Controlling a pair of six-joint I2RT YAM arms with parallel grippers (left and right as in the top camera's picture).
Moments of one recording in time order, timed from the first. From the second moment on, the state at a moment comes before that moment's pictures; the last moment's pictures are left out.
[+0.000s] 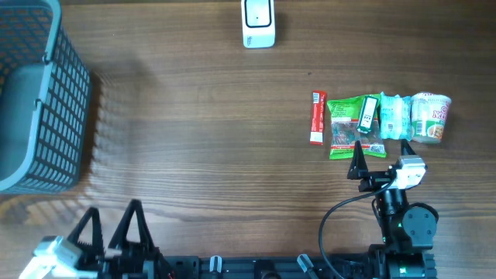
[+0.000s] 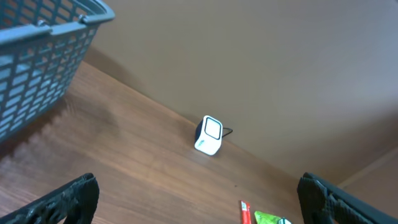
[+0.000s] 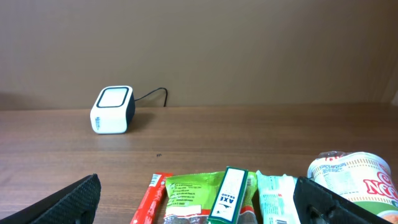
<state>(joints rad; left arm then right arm) 0.07 0.03 0.95 -0.99 0.11 -0.58 -0.01 0.02 0.01 0.00 -0.05 0.04</state>
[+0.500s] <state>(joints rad) 0.03 0.01 0.35 0.17 0.10 -0.48 -0.01 0.02 0.01 0.00 -0.05 0.04</state>
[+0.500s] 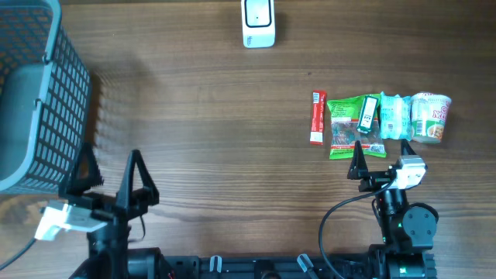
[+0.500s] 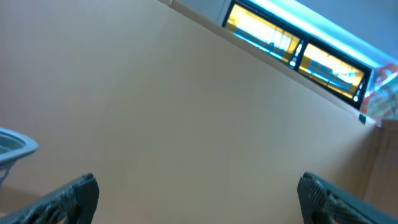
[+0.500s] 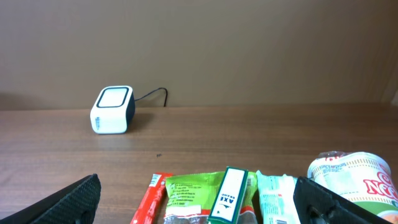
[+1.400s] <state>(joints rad) 0.03 0.01 0.01 -0.06 0.10 -0.38 -0.01 0.02 0.01 0.00 -0.05 0.04</state>
